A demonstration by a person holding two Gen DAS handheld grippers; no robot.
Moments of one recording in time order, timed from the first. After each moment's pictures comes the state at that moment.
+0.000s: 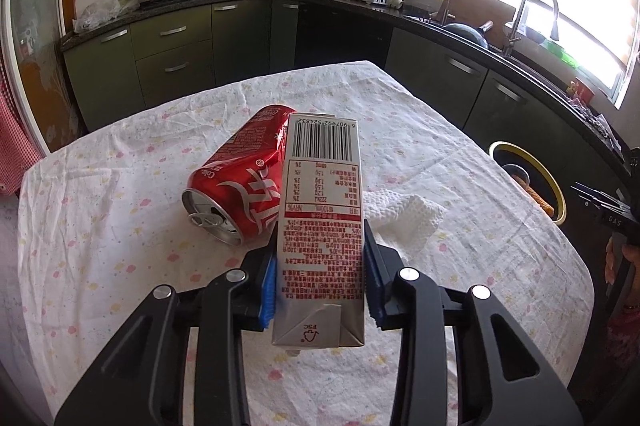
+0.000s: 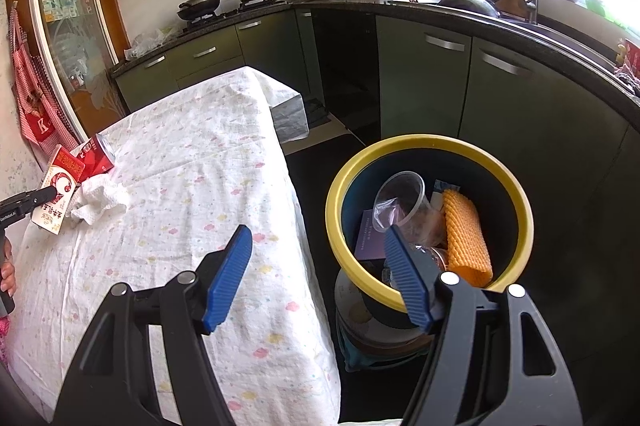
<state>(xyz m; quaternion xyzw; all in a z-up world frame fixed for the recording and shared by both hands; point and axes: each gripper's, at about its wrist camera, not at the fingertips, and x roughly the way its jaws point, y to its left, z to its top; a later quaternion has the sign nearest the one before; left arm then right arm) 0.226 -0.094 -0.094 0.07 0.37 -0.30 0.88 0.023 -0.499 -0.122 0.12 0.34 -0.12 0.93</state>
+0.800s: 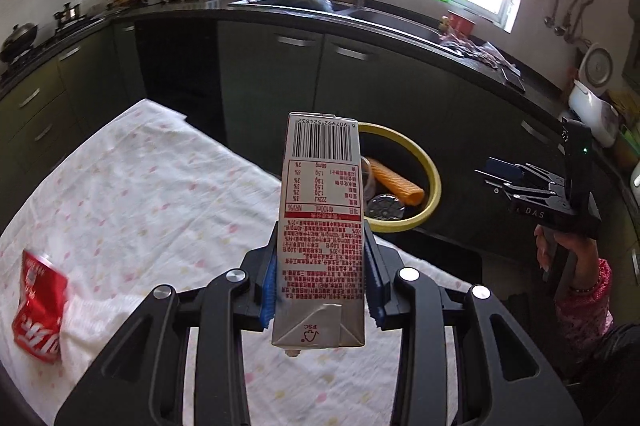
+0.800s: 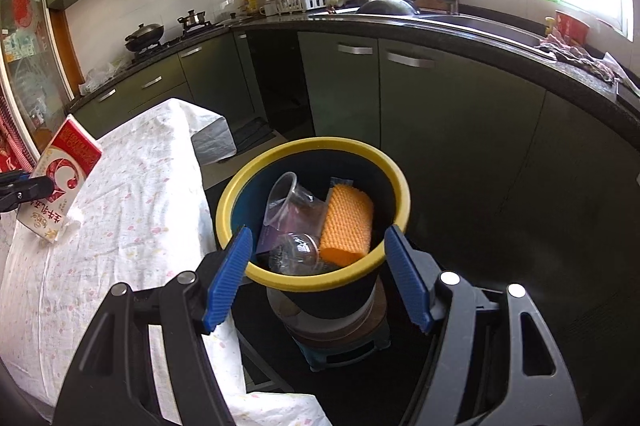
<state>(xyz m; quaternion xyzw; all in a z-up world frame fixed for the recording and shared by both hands) 0.148 -0.318 -0.039 0.16 0.37 -0.51 0.76 -0.065 -0.580 -0.110 0.15 0.31 -0.21 0.91</state>
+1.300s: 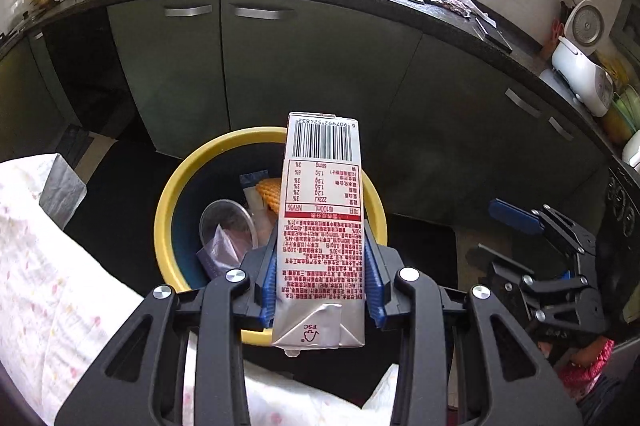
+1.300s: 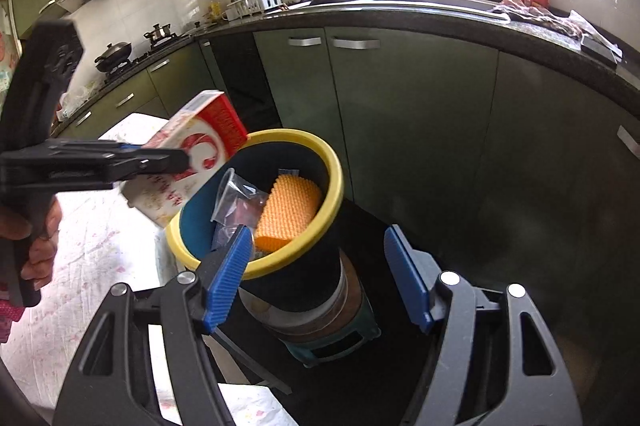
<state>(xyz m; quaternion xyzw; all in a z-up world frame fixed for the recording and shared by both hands) 0.127 -0.541 -0.092 0.22 0.42 -0.56 0.69 -0.103 -0.629 -0.129 0.19 0.31 -0.25 0.90</state>
